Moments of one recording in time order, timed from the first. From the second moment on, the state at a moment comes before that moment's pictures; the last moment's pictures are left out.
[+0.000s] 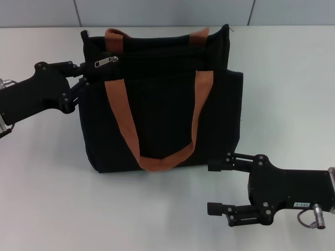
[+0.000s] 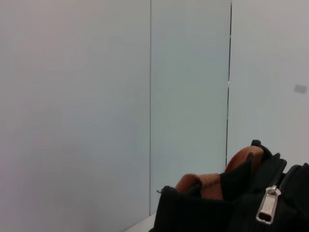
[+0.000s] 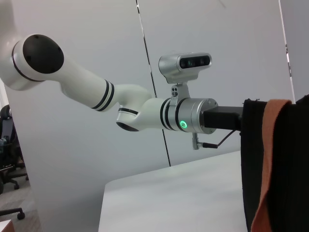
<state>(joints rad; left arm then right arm) -0.49 -2.03 0.55 0.49 1.80 1.52 -0.99 0.40 2.08 -0.99 -0.45 -1.75 -1.74 0.98</state>
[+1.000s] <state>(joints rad) -0.50 -2.04 0.55 0.49 1.74 1.63 -0.99 0.62 2.04 -0.79 -0.64 -1.66 -1.91 1.80</state>
